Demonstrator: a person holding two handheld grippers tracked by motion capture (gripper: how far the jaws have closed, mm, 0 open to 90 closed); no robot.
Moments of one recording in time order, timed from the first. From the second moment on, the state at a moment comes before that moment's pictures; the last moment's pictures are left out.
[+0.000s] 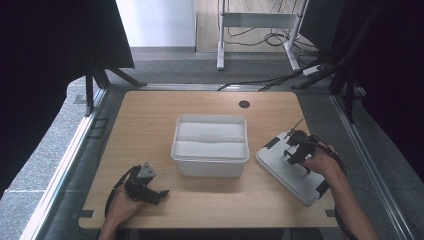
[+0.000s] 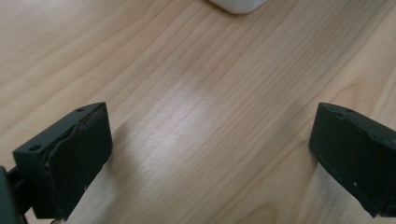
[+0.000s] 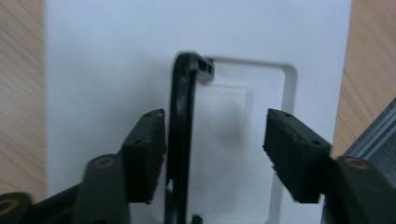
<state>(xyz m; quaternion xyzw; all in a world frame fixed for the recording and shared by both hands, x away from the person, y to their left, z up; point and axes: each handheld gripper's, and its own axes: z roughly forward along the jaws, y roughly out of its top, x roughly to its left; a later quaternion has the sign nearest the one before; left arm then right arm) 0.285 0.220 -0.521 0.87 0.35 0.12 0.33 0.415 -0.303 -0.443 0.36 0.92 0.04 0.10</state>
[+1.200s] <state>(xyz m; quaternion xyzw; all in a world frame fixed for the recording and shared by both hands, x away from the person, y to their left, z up) 0.283 0.220 -0.522 0.87 0.35 0.11 0.34 0.410 -0.304 -0.358 0.23 0.97 0.01 0.05</state>
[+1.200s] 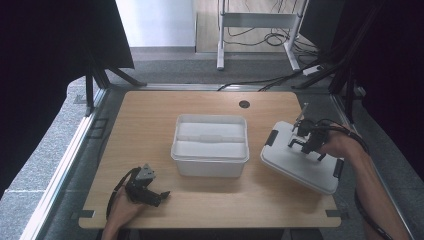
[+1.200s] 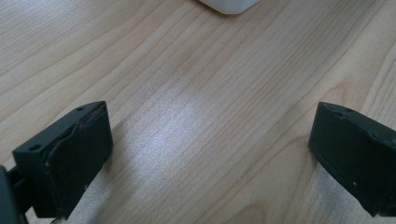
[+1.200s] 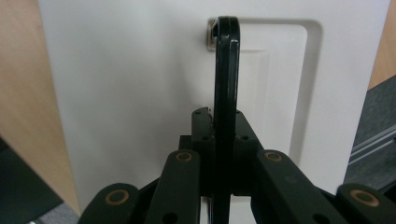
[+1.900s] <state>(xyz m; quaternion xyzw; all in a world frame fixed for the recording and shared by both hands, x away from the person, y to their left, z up) 0.282 0.220 -0.522 0.87 0.34 0.11 0.34 0.404 -0.233 -0.258 0.11 0.99 0.04 0.08</state>
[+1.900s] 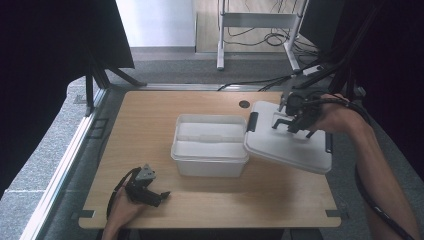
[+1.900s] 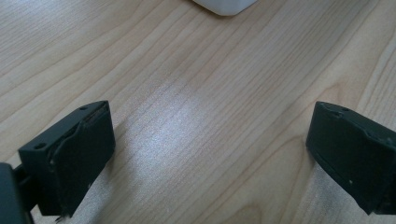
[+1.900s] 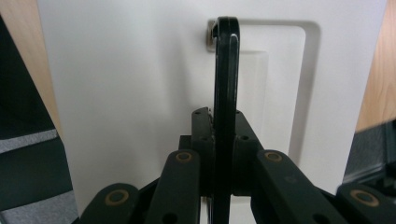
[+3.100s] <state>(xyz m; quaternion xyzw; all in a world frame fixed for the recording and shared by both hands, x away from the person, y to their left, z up) 0.282 0.219 -0.522 0.87 0.34 0.11 0.34 0.438 -0.028 -0.326 0.01 0.99 0.11 0.05</state>
